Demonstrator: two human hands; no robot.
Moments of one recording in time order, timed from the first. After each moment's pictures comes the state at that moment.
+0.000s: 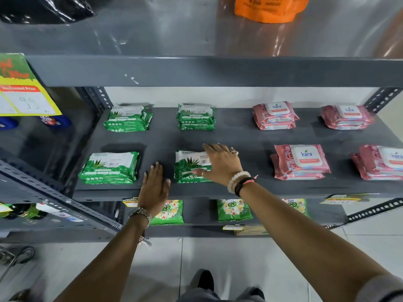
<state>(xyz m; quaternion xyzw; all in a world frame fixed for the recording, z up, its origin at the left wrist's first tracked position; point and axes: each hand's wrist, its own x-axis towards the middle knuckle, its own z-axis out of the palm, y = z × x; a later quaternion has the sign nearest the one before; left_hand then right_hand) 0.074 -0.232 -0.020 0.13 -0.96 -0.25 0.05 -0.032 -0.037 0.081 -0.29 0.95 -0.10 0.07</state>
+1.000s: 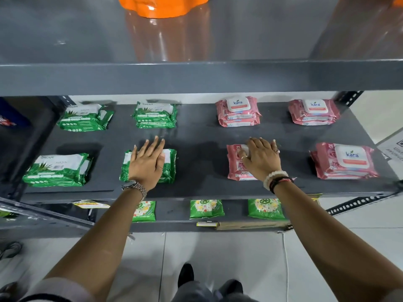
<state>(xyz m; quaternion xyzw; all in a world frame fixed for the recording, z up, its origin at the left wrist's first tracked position) -0.019 -0.126 0.027 0.10 -0.99 -0.09 0.06 -0.123 0.185 0.049 -0.17 0.98 -0.09 -0.01</state>
